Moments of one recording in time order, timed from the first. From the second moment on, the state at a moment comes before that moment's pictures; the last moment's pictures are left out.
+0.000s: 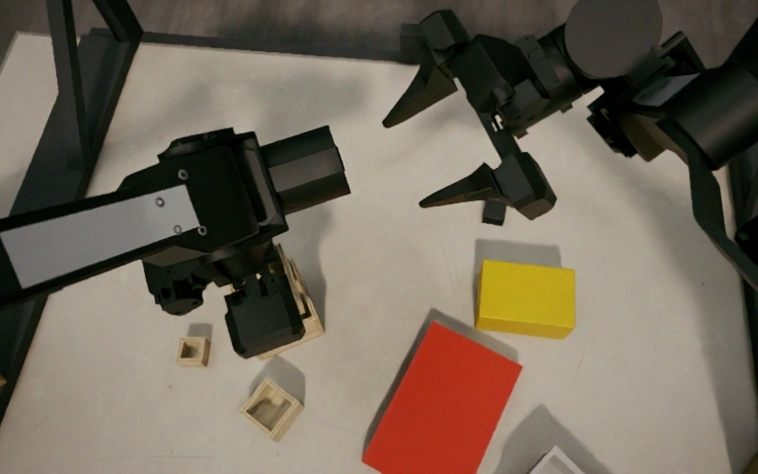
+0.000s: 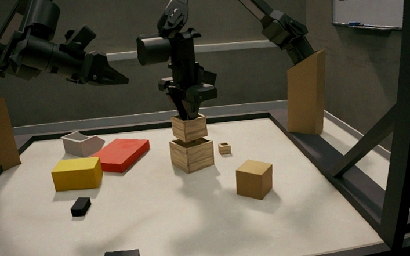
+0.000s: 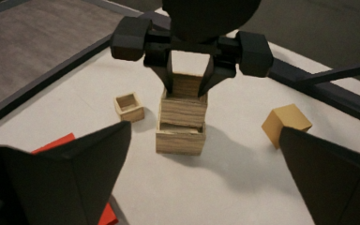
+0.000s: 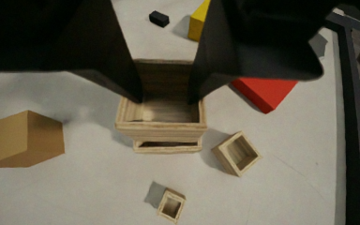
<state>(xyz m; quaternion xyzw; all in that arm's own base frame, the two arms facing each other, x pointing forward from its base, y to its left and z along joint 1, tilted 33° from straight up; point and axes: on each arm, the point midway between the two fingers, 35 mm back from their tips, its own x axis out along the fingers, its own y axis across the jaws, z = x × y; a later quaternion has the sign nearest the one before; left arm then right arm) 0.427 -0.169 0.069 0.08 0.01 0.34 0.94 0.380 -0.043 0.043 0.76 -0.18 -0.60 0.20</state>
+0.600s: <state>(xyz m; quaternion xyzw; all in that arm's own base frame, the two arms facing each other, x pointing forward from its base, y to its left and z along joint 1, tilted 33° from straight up) 0.427 -0.169 0.069 0.08 0.01 0.34 0.94 0.383 -0.048 0.034 0.76 -0.18 -0.60 0.19</state>
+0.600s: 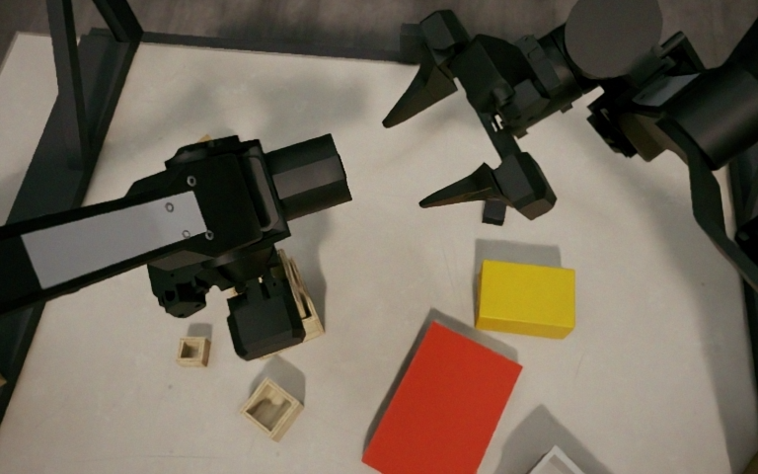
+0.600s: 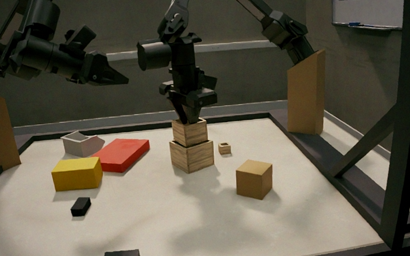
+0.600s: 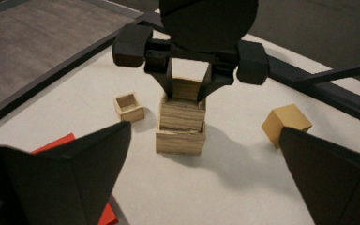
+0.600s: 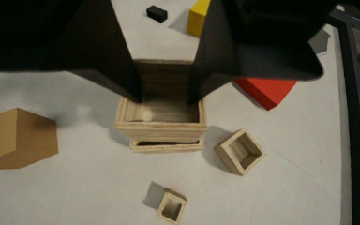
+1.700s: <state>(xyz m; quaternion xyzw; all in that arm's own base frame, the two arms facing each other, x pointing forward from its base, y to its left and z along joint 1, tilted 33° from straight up) 0.427 -0.169 0.069 0.08 0.01 0.34 0.94 0.391 -0.061 0.010 0.75 -0.20 -0.60 0.19</state>
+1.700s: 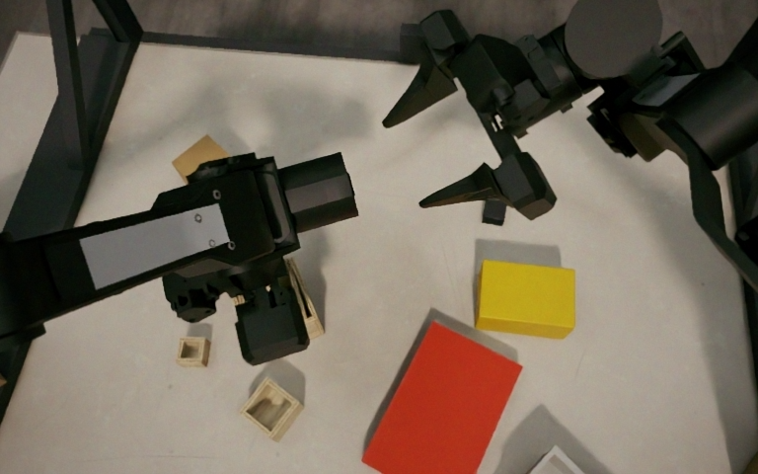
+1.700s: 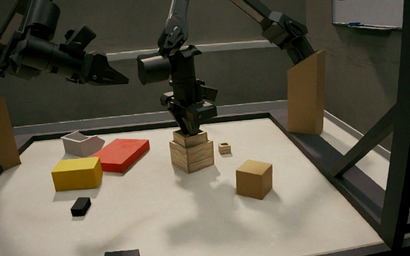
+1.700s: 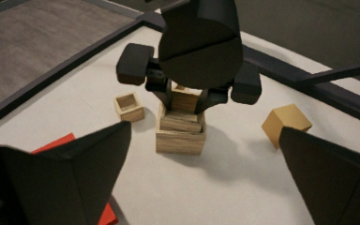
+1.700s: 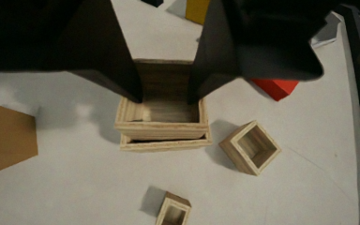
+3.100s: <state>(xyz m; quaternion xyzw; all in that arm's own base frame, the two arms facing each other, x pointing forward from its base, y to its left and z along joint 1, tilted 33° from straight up) 0.427 -0.169 0.069 0.08 0.01 0.34 0.94 0.397 -0.077 -0.017 0.75 -0.21 -0.60 0.18</state>
